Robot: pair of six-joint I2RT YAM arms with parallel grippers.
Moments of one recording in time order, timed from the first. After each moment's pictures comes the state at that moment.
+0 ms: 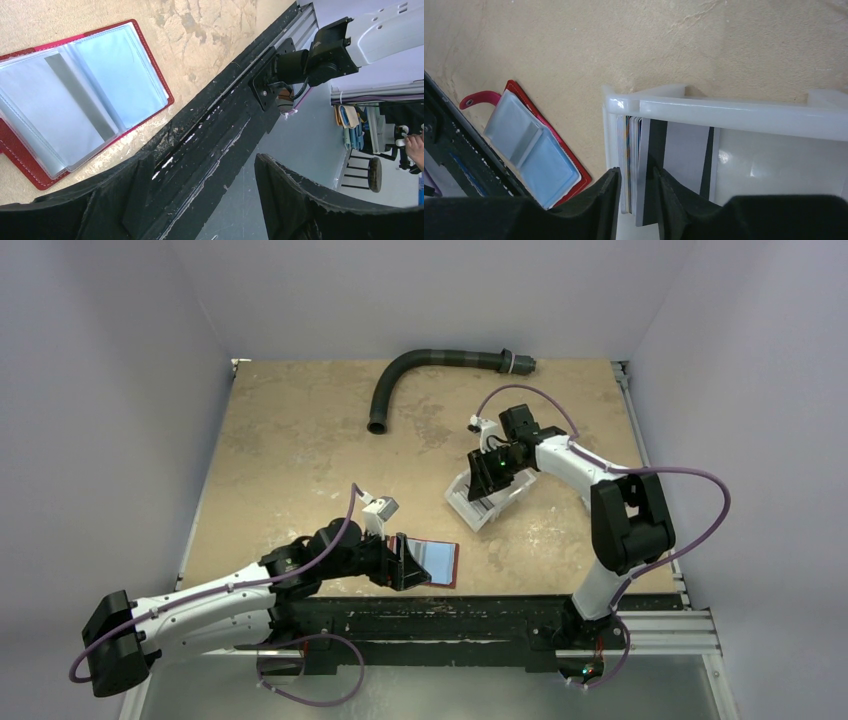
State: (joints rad) left arm -1.03 0.81 0.43 -0.09 0.17 -0.83; right arm 0.35 1.72 1.15 -0.58 -0.53 -0.07
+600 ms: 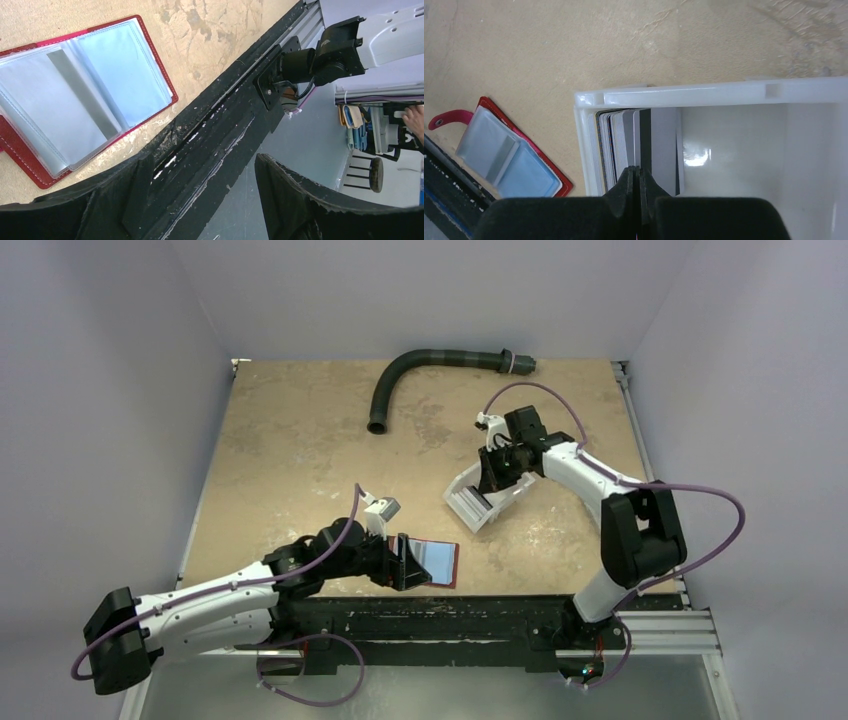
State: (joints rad) left arm -1.03 0.83 0.43 -0.09 0.17 -0.83; right arm 0.35 1.64 1.09 -0.52 -0.40 -0.03
